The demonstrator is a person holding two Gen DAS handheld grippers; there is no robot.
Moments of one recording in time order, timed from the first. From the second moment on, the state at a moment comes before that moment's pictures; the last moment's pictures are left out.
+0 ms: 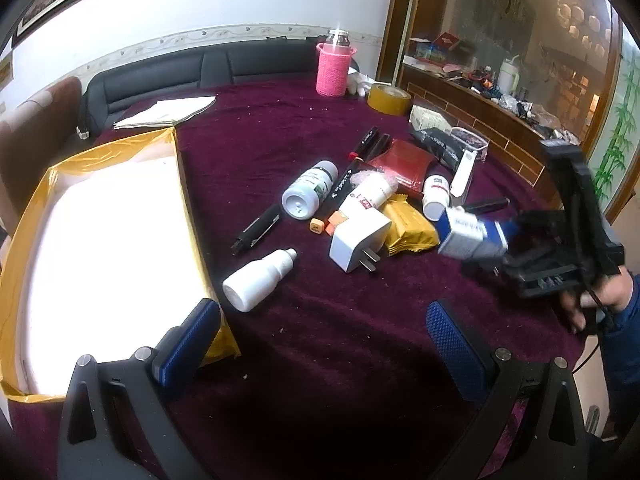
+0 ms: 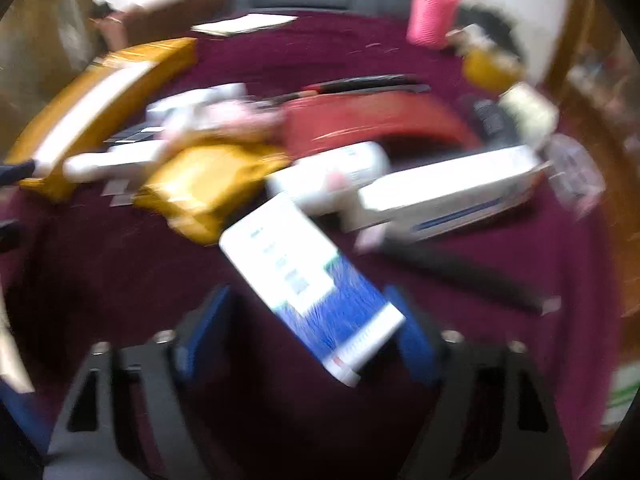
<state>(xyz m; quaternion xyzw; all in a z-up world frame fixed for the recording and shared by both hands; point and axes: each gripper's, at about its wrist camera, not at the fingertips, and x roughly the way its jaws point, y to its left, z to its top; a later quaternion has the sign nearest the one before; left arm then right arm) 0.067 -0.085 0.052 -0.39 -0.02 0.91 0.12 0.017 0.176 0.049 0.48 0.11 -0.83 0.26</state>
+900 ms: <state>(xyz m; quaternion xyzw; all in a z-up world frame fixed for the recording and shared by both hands) 0.003 -0.086 0.031 -0.48 0.11 0.86 0.16 0.011 0.172 0.049 0.46 0.06 -0.84 0.28</state>
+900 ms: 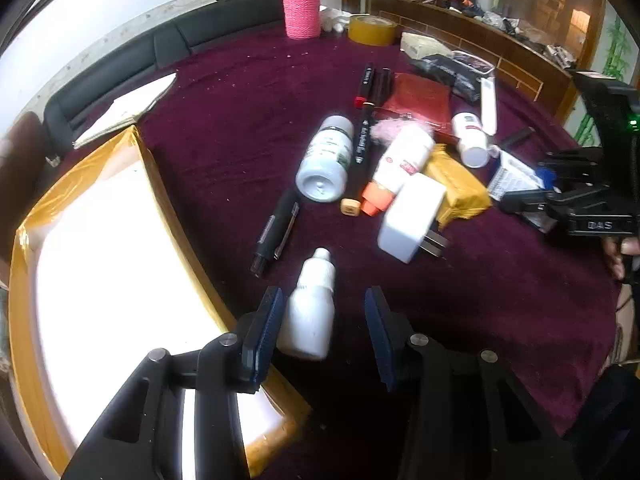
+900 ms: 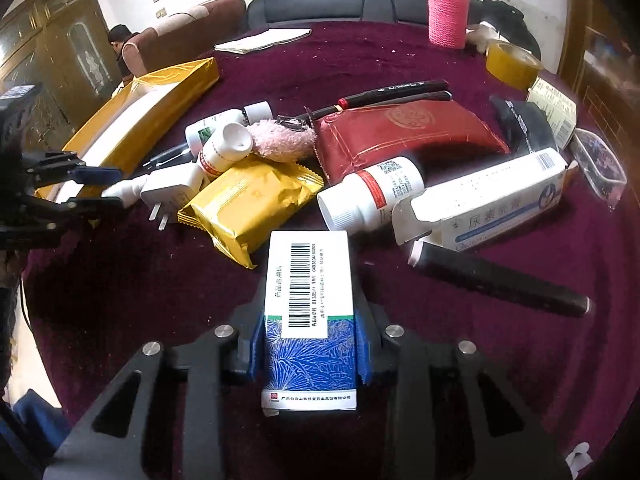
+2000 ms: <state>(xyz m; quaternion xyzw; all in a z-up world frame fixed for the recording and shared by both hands) 0.021 -0.012 0.020 -0.50 0.36 0.79 0.08 0.024 0.176 0.049 0.47 0.05 -0.84 0.28</state>
